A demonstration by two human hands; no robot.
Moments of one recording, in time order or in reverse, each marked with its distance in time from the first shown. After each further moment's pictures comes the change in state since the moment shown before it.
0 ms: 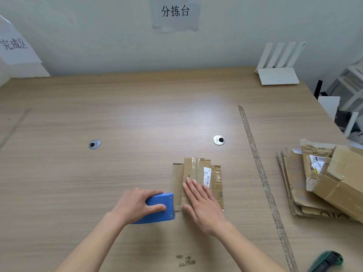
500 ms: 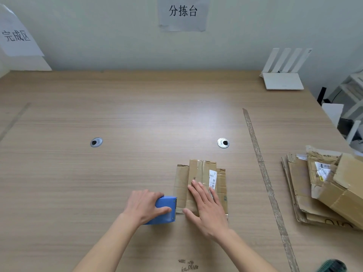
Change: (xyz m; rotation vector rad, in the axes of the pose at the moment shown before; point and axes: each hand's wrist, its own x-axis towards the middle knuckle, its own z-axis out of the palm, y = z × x) left_hand 0.022 -0.004 0.026 0.276 0.049 -0.013; right_hand 0.002 -0.011 -0.004 0.091 0.054 0.106
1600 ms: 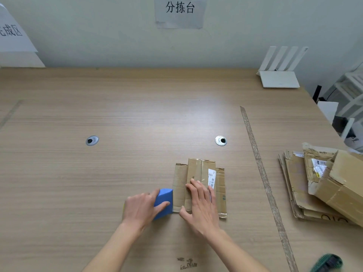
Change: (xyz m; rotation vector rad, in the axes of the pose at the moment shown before) left_hand -0.005 0.011 0.022 0.028 0.295 -0.093; right_hand 0.005 -0.028 0.004 0.022 0.119 0.139
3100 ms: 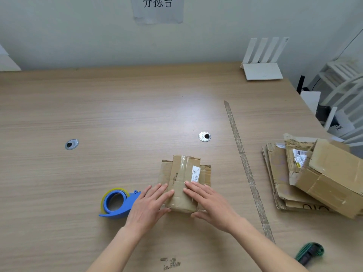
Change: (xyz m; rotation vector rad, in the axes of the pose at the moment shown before) left_hand 0.002 0.057 0.021 -0.231 -0.063 0.346; right_hand 0.003 0.111 -0.049 0.081 -0.374 -0.398
